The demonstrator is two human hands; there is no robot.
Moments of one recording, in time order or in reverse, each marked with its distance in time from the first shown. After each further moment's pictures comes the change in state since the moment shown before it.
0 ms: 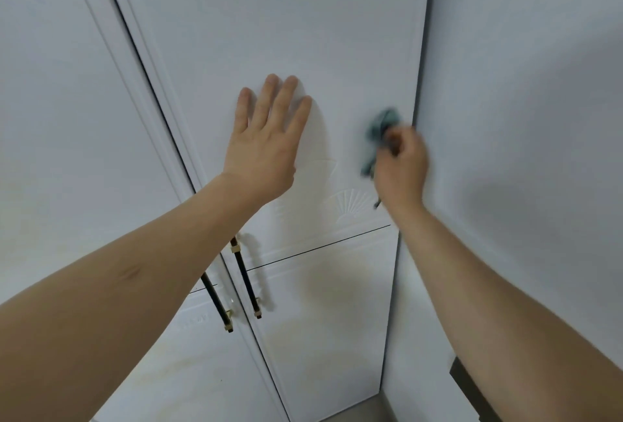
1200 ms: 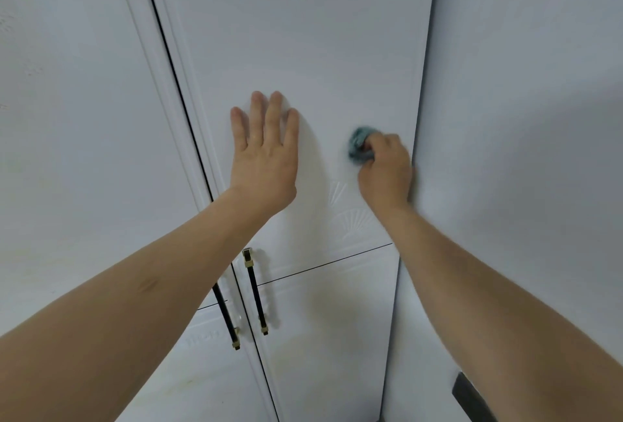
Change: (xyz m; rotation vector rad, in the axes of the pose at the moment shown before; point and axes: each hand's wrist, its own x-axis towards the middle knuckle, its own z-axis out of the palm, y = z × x) left_hand -0.003 -0.015 -0.024 -0.009 -0.062 -0.170; right_hand 0.014 -0.027 0.025 -0.395 -0.061 -0.312
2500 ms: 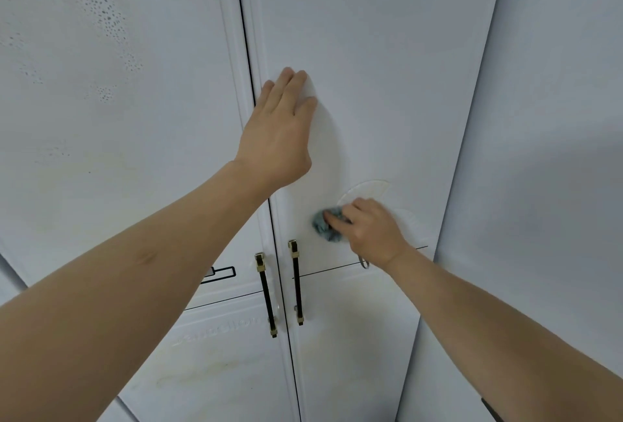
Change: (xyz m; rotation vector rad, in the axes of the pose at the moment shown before) left_hand -0.005 -0.083 -0.026 -0.194 0.208 0.127; right_hand -0.091 -0.035 0.046 -0.110 -0.208 -0.875
